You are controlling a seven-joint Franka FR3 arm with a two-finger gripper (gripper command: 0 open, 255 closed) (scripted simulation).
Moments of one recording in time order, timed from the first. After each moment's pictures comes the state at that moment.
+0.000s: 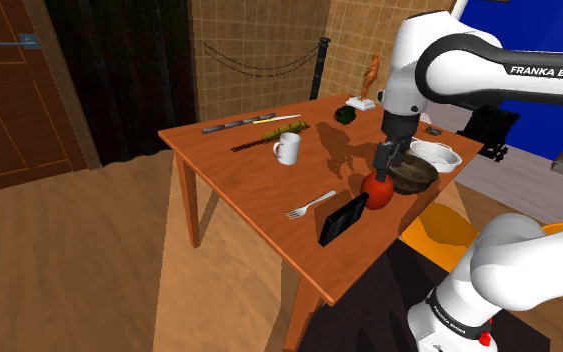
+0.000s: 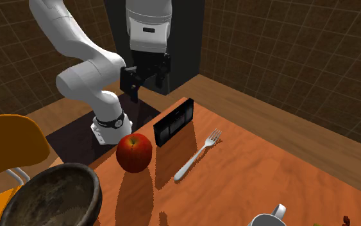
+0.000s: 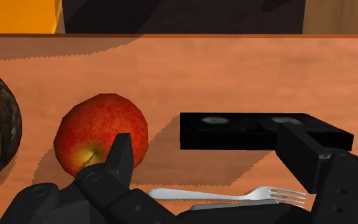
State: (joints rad) arm 0.02 -0.74 0.05 -2.44 -0.03 1.55 0.02
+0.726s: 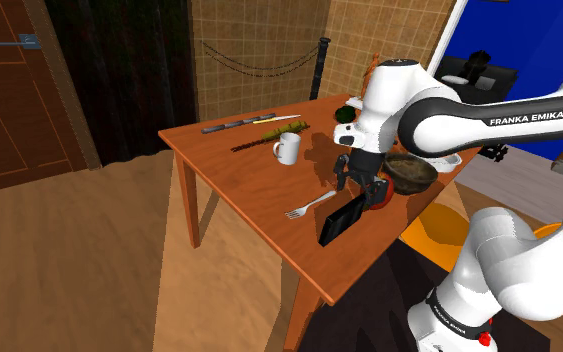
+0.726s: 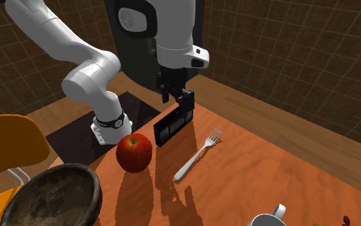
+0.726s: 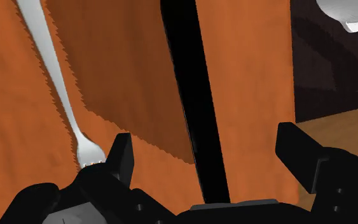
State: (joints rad) arm 0.43 -0.69 -0.15 -2.63 -0.13 1.92 -1.03
